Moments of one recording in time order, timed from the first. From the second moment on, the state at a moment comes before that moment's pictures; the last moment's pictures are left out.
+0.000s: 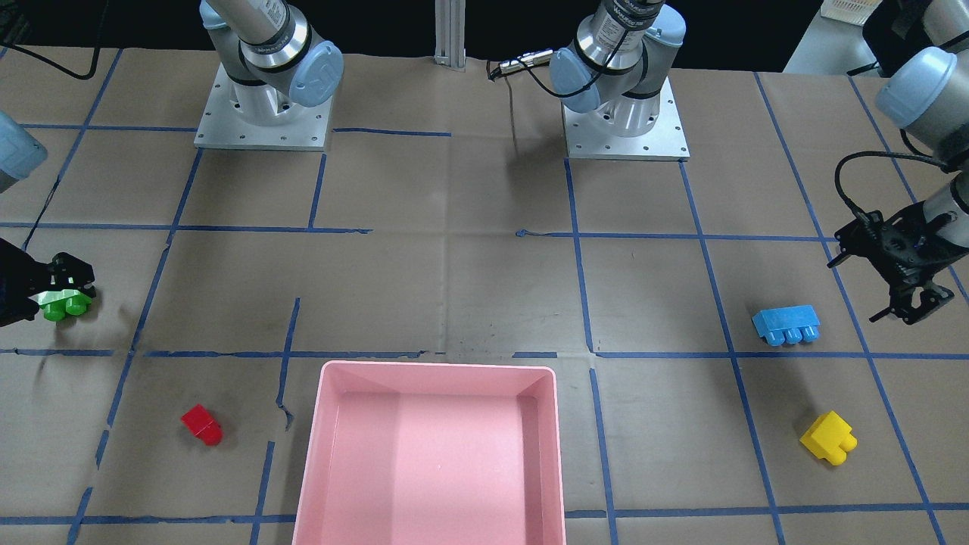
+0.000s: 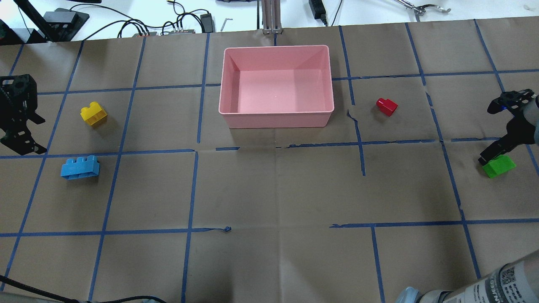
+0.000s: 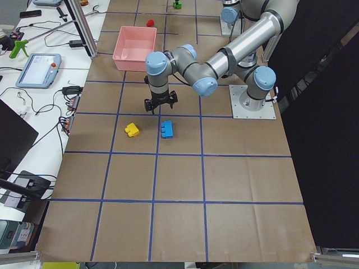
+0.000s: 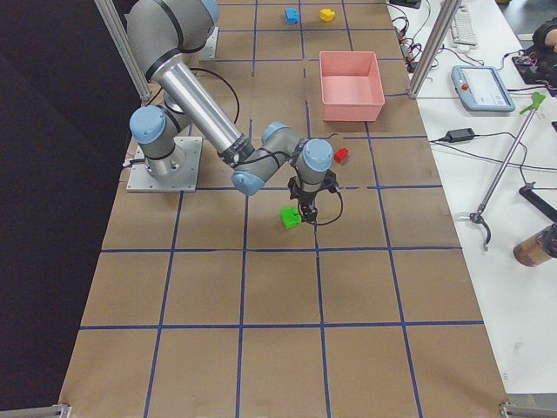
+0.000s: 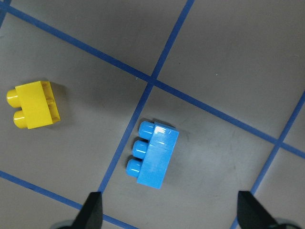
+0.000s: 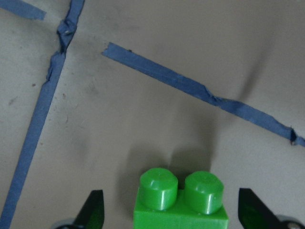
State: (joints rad) left arm -0.94 -1.79 -1.78 -1.15 1.57 1.86; right arm 0.91 -1.21 1.93 -2.21 -1.62 -1.08
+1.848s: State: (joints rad) left arm -0.91 -1.93 -1.99 -0.83 1.52 1.96; right arm 0.90 -1.23 1.90 -2.19 -1.63 -1.01
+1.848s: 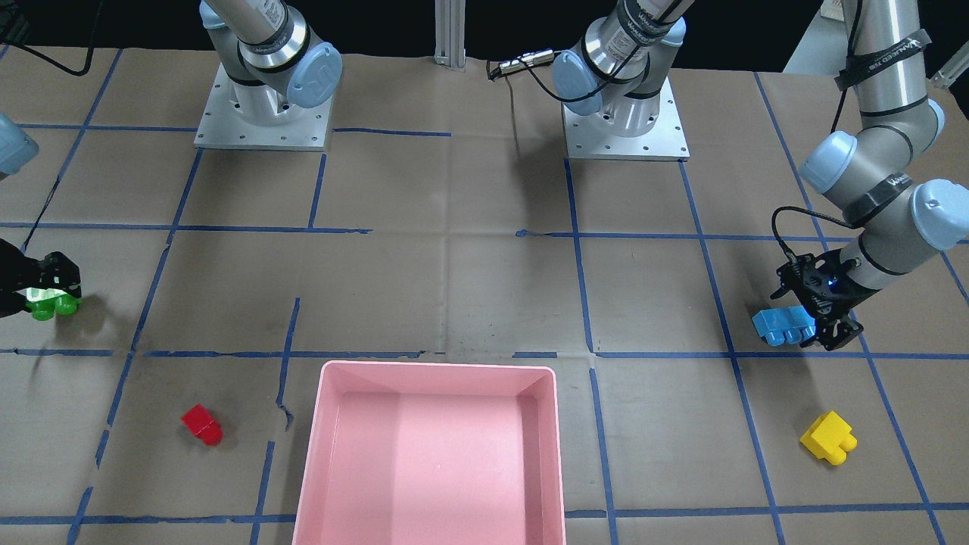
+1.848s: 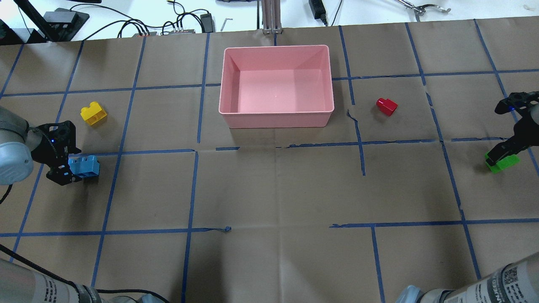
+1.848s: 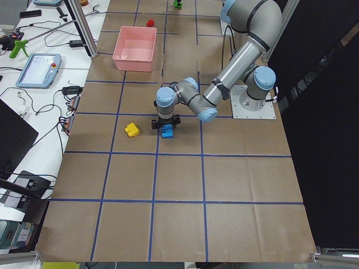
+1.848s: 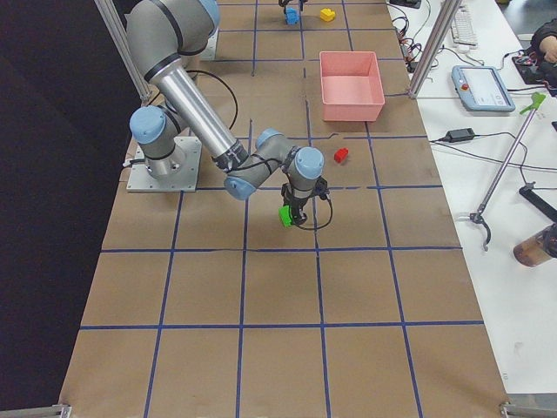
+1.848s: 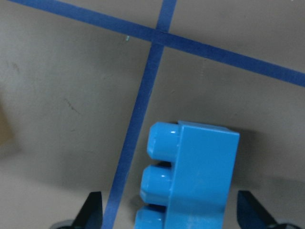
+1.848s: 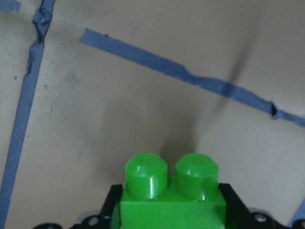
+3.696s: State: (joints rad) left arm -1.22 -1.83 -1.91 -0.79 1.62 1.91; right arm 1.29 -1.27 1.35 -1.50 -1.58 -0.29
